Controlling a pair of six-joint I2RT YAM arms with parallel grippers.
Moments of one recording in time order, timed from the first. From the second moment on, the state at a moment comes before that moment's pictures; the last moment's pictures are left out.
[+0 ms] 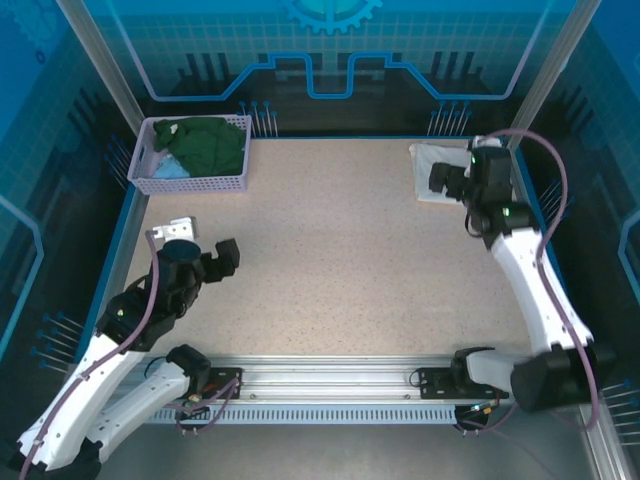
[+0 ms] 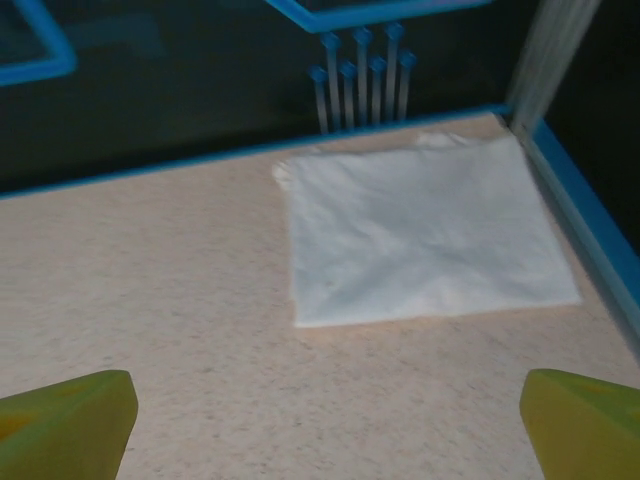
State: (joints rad) left arm -0.49 0.63 0.87 -0.81 -0.47 -0.52; right arm 0.11 1.16 1.13 -0.49 0.19 0.23
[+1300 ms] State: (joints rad) left arm 0.11 1.42 0.37 0.66 -0.03 -0.27; right arm 0.09 1.45 0.43 0.51 -0.11 -0.12
